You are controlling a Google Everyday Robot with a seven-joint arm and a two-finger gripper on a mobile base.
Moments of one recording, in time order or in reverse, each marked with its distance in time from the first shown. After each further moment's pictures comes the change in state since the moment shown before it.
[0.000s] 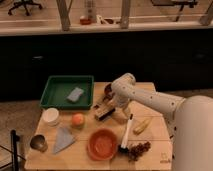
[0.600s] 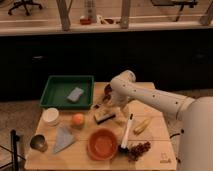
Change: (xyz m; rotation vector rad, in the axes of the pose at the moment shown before) arm -0.019 -0.017 -0.027 0.042 -0.036 -0.016
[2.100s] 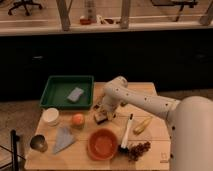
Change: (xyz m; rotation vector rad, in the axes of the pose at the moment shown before) arm -0.046 -0.037 0.044 0.059 -0.122 0.211
